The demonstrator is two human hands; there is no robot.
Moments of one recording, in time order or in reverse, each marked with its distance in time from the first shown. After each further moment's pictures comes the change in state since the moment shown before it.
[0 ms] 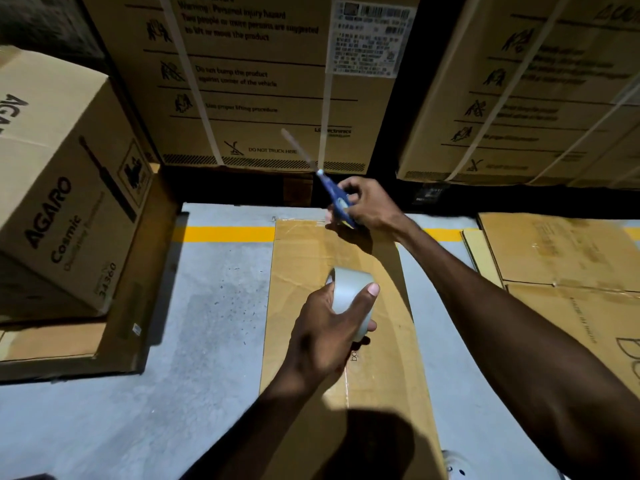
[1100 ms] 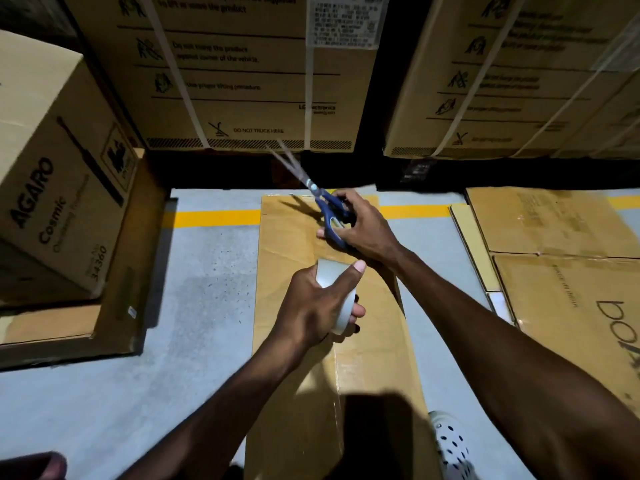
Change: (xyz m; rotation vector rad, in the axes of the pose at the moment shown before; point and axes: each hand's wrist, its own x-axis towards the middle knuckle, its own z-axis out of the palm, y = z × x) left_hand -0.020 0.014 0.006 0.079 0.011 -0.200; right_hand -0.076 0.054 0.030 -0.144 0.116 -0.210
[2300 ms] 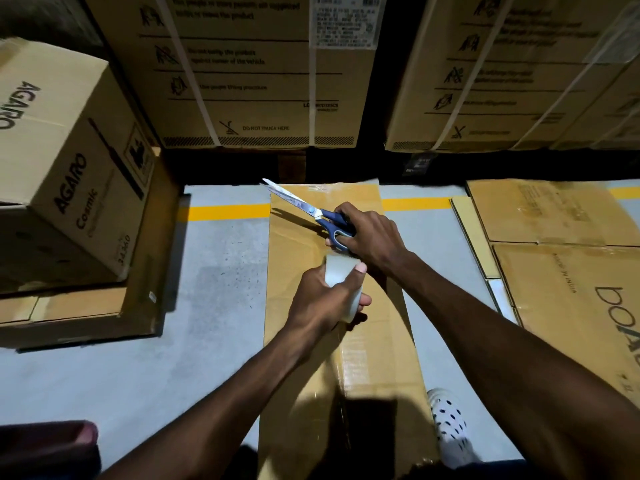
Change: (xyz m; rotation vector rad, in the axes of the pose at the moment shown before) left_hand -0.034 -0.015 0.012 -0.058 0.052 -0.077; right_hand -0.049 -0.019 -0.001 -0.429 0.071 -0.157
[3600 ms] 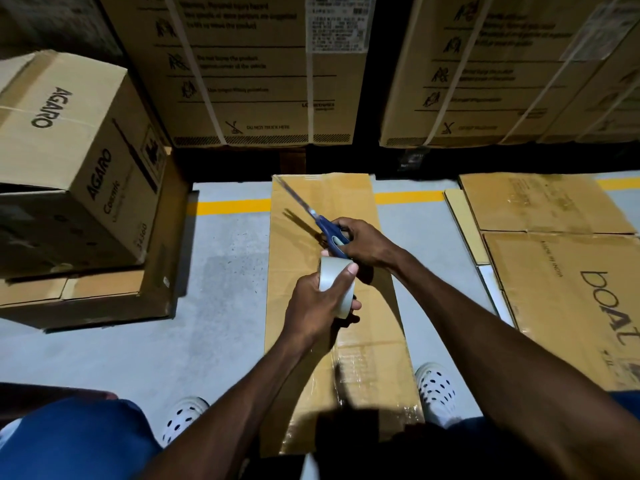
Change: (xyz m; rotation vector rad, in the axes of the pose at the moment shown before) left_hand -0.045 -0.038 0.001 0.002 0.043 0.117; right_hand -0.048 -0.023 -0.017 0.588 -0.382 0.260
